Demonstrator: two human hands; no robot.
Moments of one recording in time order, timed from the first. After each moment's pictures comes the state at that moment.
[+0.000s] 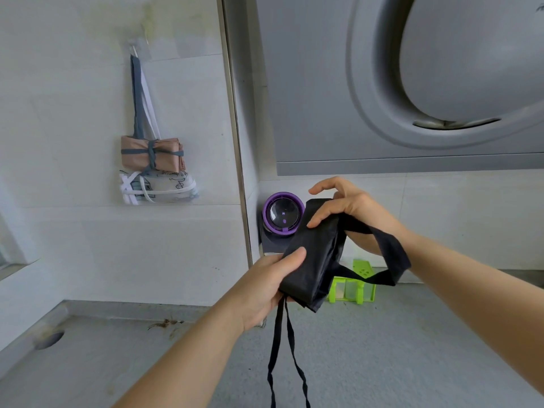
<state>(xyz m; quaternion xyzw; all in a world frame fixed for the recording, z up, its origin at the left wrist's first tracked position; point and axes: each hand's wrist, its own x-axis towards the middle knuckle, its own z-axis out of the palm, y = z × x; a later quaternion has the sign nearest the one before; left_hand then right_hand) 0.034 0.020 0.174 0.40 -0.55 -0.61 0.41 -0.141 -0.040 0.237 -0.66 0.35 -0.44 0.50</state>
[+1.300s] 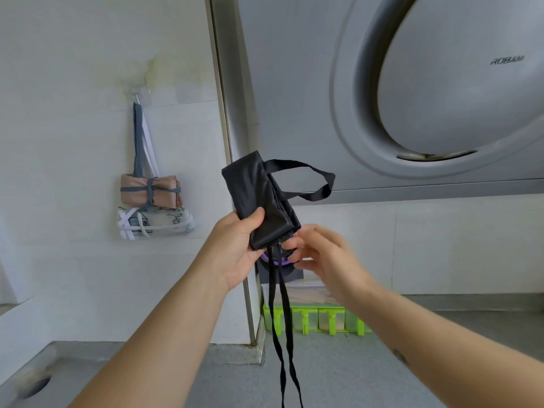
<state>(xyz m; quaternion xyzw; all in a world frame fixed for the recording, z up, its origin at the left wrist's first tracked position) 0.042 -0.003 0.266 0.31 -0.45 -0.57 0.62 -0.107 -0.007 0.222 -0.58 0.33 -0.57 0.49</state>
